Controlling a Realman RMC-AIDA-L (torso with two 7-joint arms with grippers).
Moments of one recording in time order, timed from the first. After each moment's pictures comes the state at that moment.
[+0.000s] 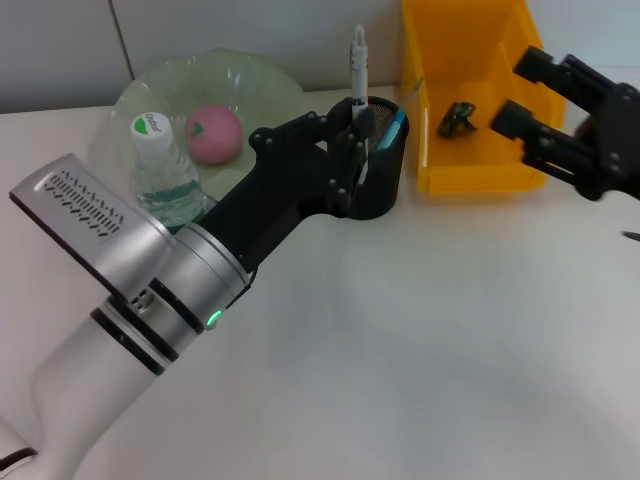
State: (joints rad) left arm -0.46 -2.08 2.41 0.68 -0.40 1.00 -0.23; right arm 0.46 2.08 -0.38 -0.50 -1.66 -1.88 1.06
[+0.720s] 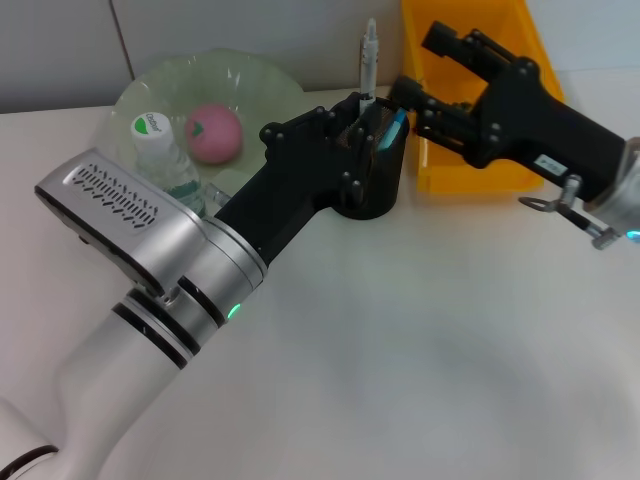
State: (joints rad) left arm -0.47 -2.08 2.48 0.74 -0.55 0.92 -0.09; right arm 0.60 2.09 -0.39 -0.29 -1.66 -1.71 0.84
